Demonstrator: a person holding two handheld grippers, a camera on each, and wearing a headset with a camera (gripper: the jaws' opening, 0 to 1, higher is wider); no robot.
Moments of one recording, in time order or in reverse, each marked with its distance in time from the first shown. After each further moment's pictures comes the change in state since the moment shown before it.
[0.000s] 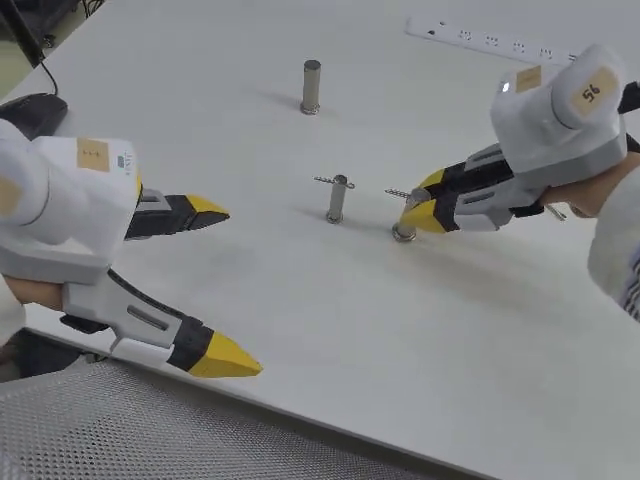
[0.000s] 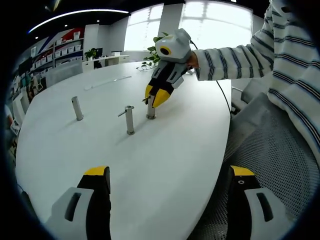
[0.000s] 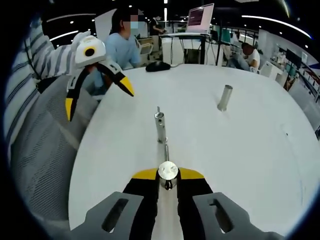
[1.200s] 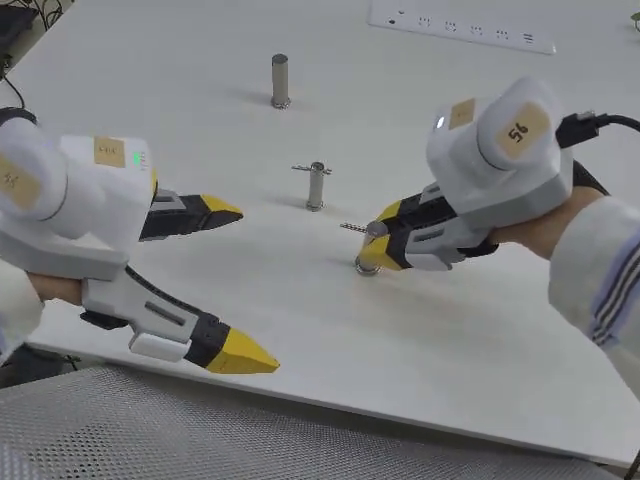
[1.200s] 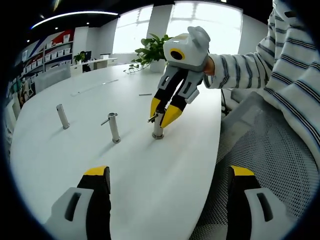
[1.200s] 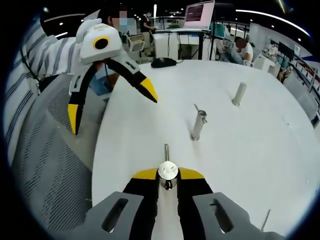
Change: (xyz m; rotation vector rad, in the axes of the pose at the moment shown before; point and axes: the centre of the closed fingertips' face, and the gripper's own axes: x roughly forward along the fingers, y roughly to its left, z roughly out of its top) left arm 0.012 -0.016 0.006 0.043 -0.009 -0.090; right arm 0.008 0.069 0.006 0.072 0.041 -0.068
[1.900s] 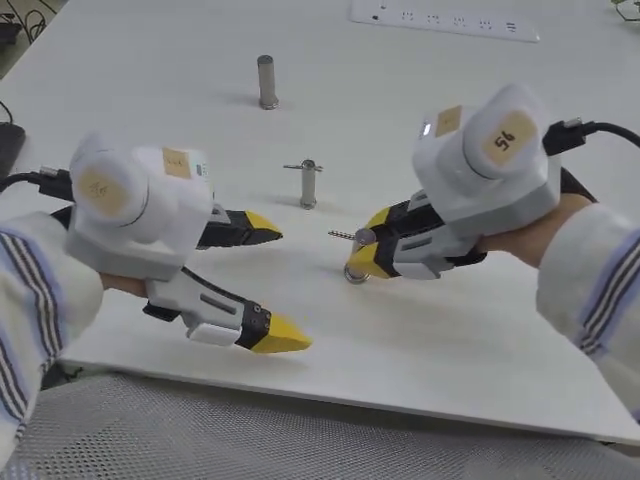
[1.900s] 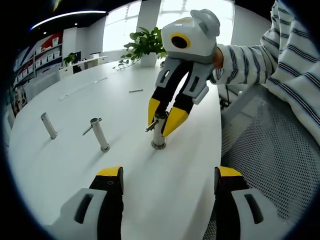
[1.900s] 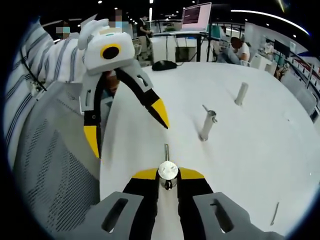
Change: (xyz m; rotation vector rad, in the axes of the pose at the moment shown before) left arm 0.031 -0.005 0.003 0.072 0.055 -0.044; right arm 0.003 0.023 0.001 0.032 -0.032 -0.009
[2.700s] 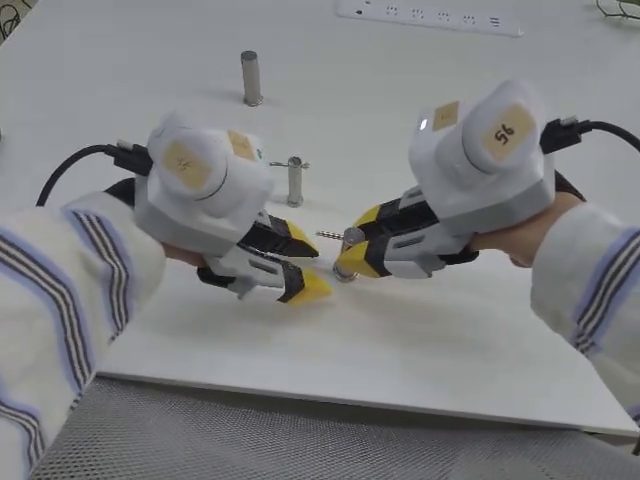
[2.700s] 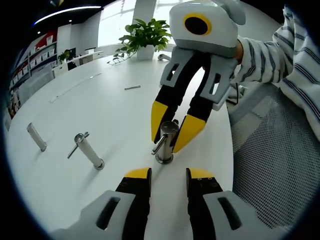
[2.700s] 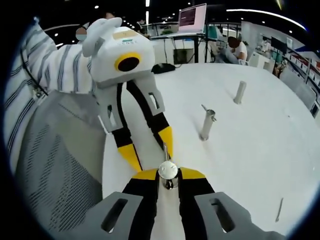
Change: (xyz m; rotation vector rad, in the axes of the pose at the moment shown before) left arm 0.038 0.013 0.012 0.019 0.063 -0.028; right arm 0.001 -0.002 -0.001 0.037 -0.025 0.006
